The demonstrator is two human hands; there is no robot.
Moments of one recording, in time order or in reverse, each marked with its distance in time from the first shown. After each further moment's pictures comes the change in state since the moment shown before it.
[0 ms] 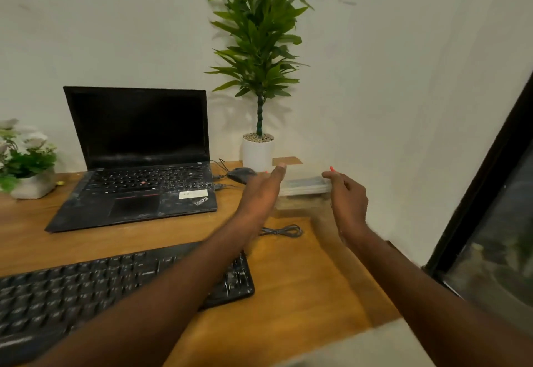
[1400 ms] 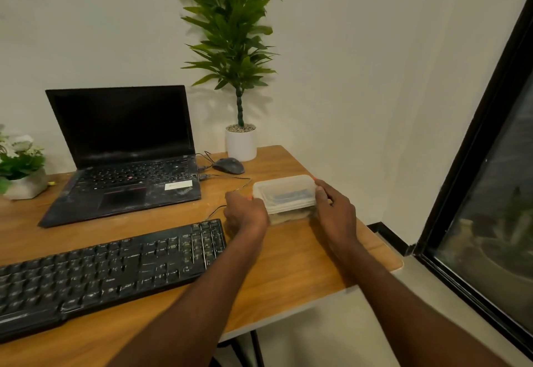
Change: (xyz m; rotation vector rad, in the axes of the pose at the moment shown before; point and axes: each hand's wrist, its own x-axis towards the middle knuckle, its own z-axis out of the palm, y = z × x) left_hand -0.038 -0.031 0.054 0.249 0.570 -0.329; right_hand -0.046 0.042 -0.053 -0.227 -0.081 -0.116
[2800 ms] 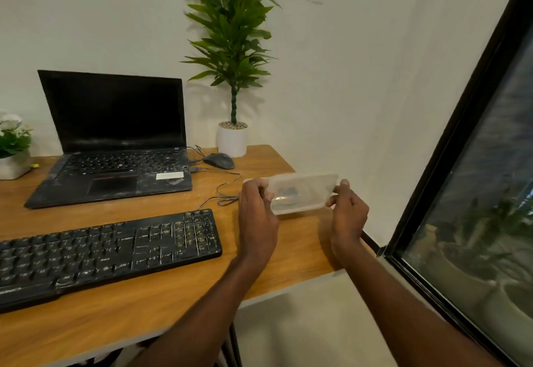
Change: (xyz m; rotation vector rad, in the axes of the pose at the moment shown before) left_hand -0.053 -0.032 -0.003 -0.265 -0.057 0.825; right_hand -0.016 -0.029 -0.036 0.314 0.367 0.230
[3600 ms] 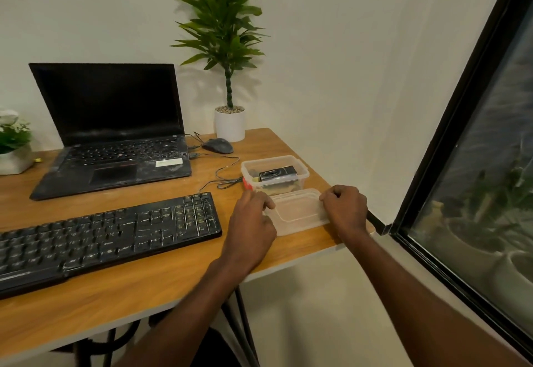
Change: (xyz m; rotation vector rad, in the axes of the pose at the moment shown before) left_hand -0.035 0.000 -0.044 0.265 -0.445 -0.046; right_hand -0.008 0.016 -0.031 -0.610 -0.238 -0.097
